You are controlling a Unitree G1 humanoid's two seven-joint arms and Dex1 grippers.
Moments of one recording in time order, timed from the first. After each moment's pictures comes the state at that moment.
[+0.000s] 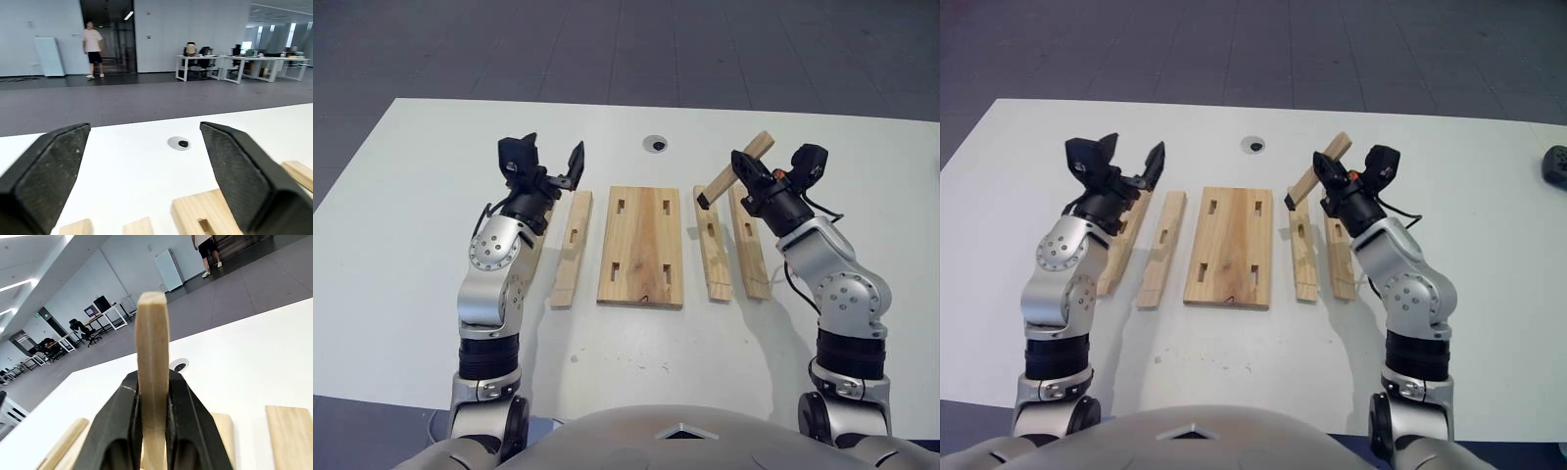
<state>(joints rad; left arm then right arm) -0.20 0.15 0.08 -0.28 -0.20 0.36 -0.14 -0.16 -0.30 -0.16 -0.30 0.88 0.61 0.03</state>
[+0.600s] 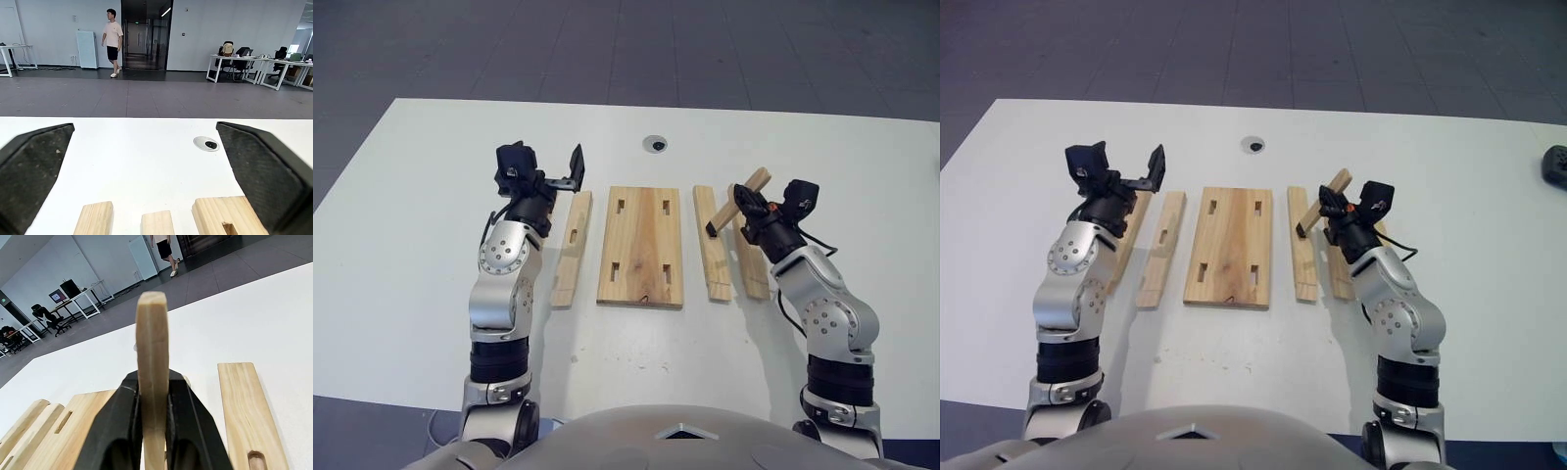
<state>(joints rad) -0.17 0.10 0.05 -0.28 -0.16 0.36 -0.07 -0.06 -0.23 -0.17 -0.30 0.74 0.62 0.04</state>
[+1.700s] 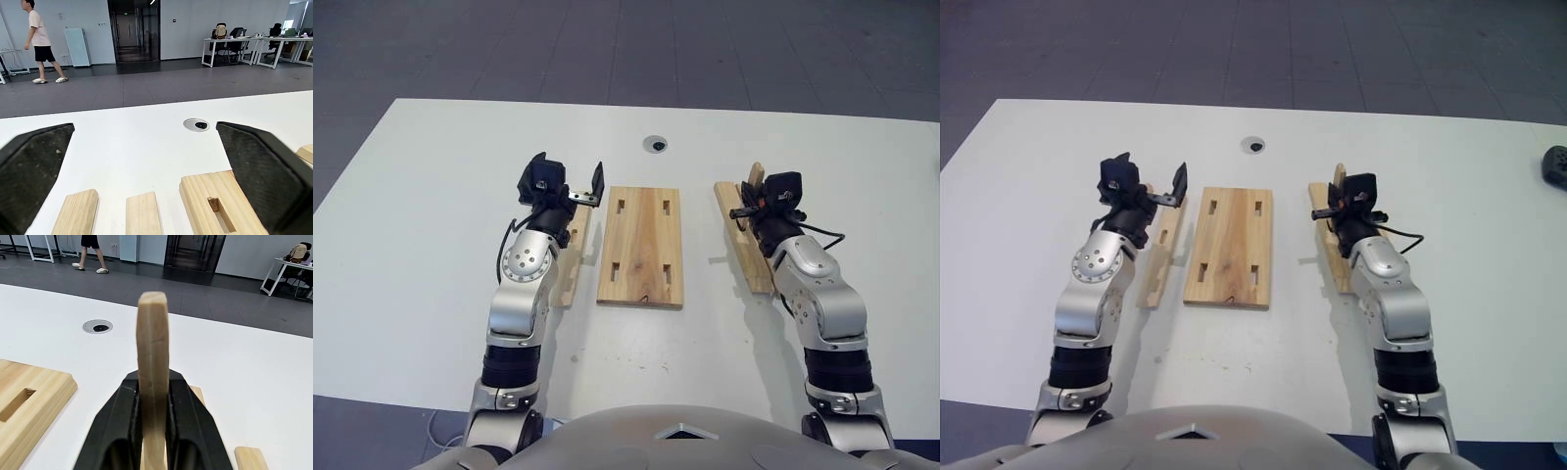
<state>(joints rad) -0.14 0.09 -0.06 -0.25 -0.05 0.32 -0.07 -0.11 -0.29 -0.04 -0.28 0.25 0.56 0.02</state>
